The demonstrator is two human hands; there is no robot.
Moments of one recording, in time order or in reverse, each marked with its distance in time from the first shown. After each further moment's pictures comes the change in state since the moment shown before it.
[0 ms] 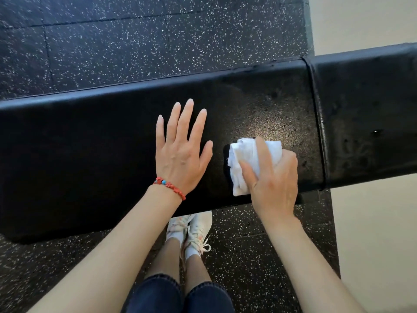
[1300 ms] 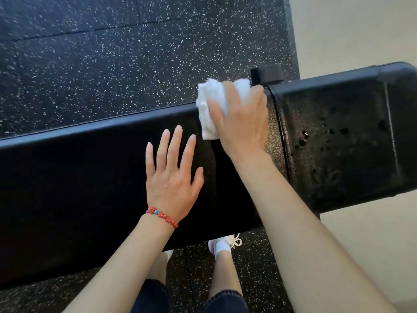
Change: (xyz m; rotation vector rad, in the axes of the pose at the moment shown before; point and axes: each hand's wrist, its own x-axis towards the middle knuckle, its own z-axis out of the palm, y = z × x) left_hand 0.031 0.040 0.016 0.035 -0.052 -0.008; right_hand 0.166 -0.006 0.005 -0.008 0.016 0.042
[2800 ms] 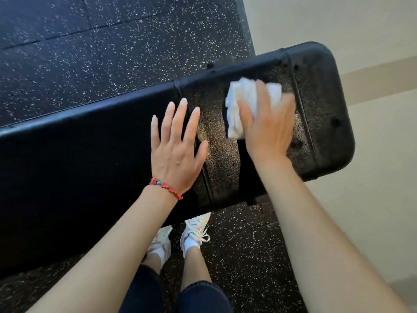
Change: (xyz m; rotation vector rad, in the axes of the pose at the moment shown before) left_hand 0.056 0.154 0.032 -0.062 0.035 0.102; right_hand -0.014 0.195 -0.061 -0.007 0.014 0.217
